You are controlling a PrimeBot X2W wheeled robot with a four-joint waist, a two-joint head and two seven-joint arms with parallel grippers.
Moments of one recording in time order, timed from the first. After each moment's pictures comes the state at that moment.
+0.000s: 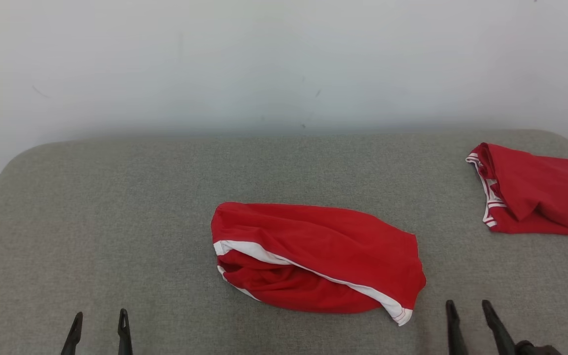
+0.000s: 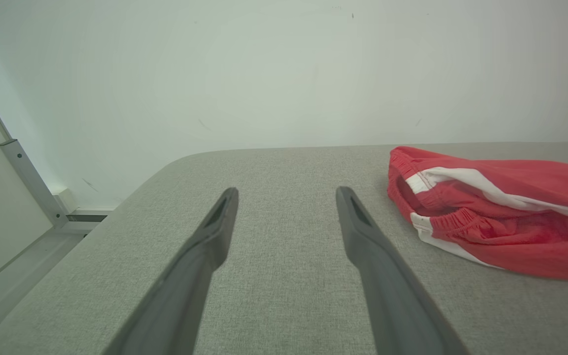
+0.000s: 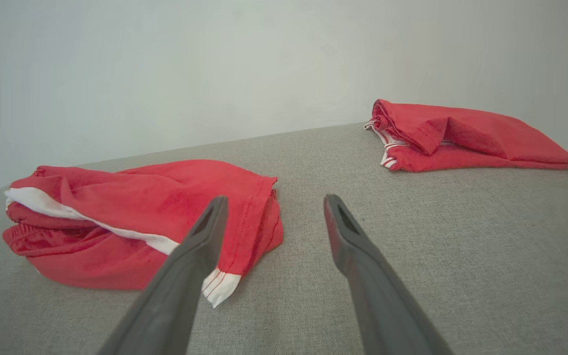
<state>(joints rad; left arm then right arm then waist) 0.13 0.06 0.10 0.10 -0.04 -0.09 -0.26 0.15 -0.09 -0.09 0.16 0.19 0.13 -0.26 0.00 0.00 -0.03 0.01</state>
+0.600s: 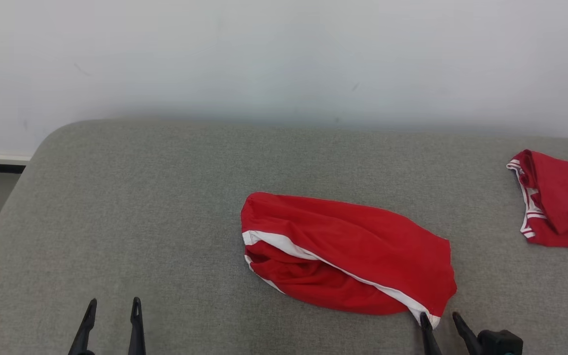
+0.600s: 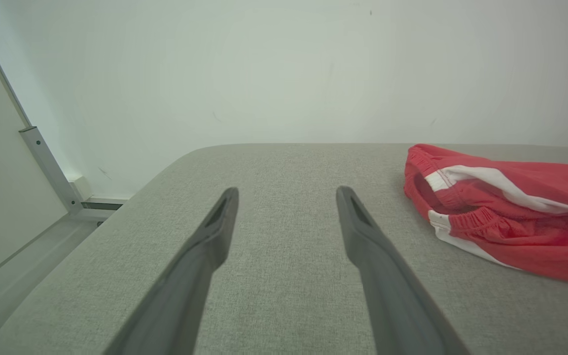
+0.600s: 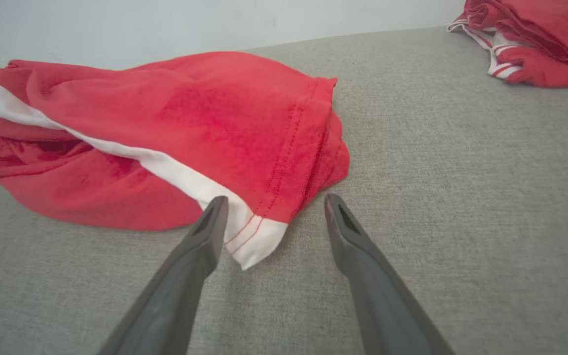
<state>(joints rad) 0.08 0.06 0.07 0.13 -0.04 -0.10 -0.26 -0.05 -0.11 -0.02 0.56 0.20 0.13 -0.26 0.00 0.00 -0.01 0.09</state>
